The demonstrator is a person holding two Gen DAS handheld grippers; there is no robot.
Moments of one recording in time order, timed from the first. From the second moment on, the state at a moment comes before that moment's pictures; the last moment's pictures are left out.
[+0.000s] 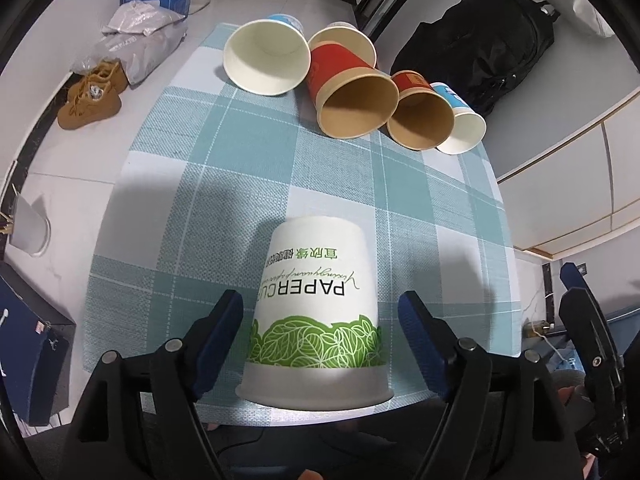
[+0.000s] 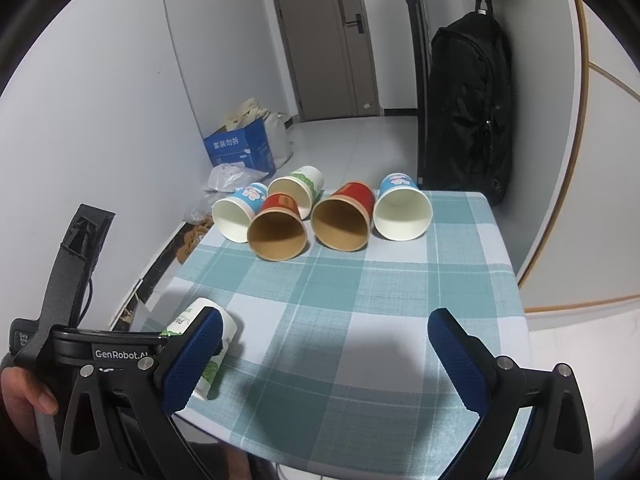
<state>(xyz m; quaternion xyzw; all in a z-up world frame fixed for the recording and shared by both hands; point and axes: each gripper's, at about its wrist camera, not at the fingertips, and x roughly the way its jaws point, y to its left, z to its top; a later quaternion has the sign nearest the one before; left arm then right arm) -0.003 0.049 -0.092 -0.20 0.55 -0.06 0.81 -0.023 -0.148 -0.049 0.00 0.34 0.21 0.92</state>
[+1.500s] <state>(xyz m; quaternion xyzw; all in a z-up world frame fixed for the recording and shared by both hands) -0.065 0.090 0.003 -0.17 0.33 0.02 0.93 -0.063 -0.130 -0.021 0.02 0.24 0.30 0.92</state>
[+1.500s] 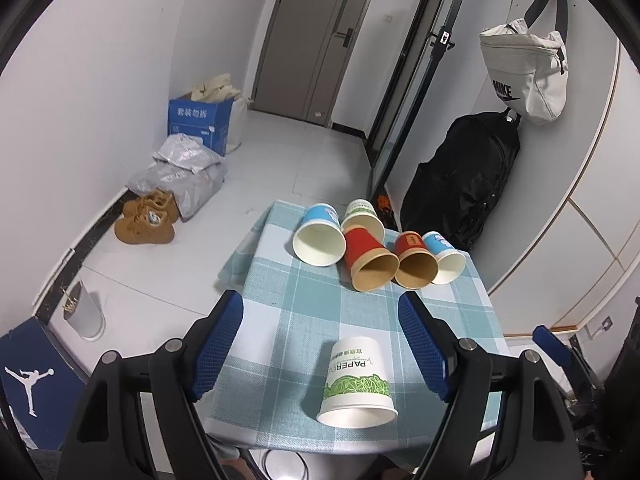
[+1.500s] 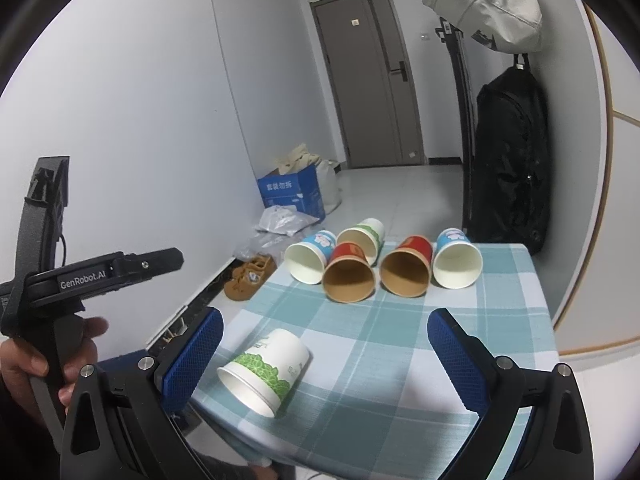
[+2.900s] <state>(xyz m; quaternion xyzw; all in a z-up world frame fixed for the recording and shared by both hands) -0.066 0.138 -0.015 -0.22 0.36 0.00 0.91 -0.050 -0.028 -0.106 -0.19 0.35 0.29 0.87</state>
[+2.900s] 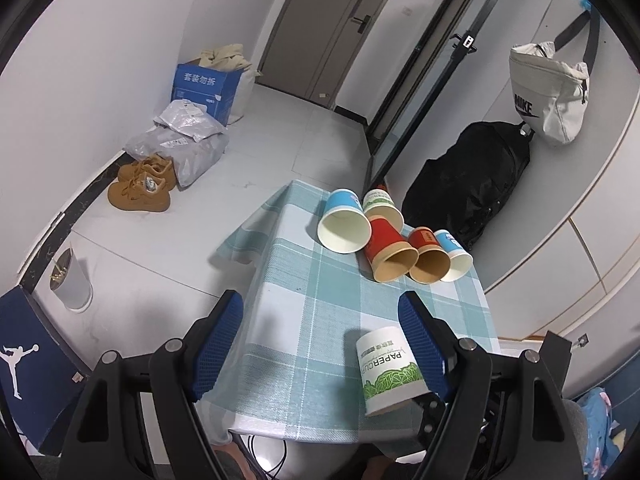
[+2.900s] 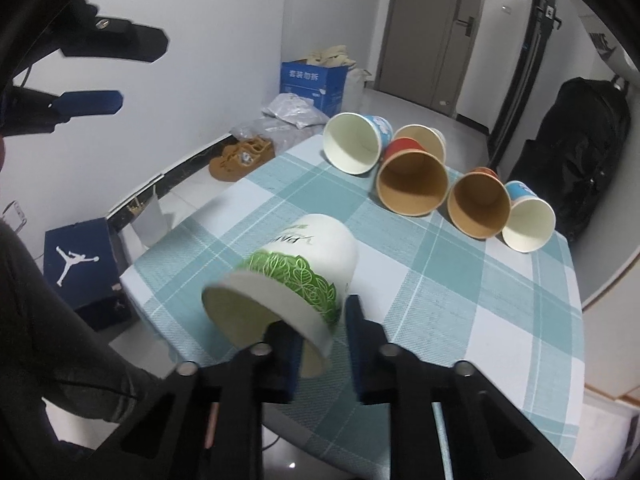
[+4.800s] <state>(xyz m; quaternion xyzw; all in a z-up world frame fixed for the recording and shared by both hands) -0.020 0.049 -0.014 -0.16 0.41 -0.05 0.89 0.054 -0.136 -0.054 0.02 0.44 0.28 0.85</state>
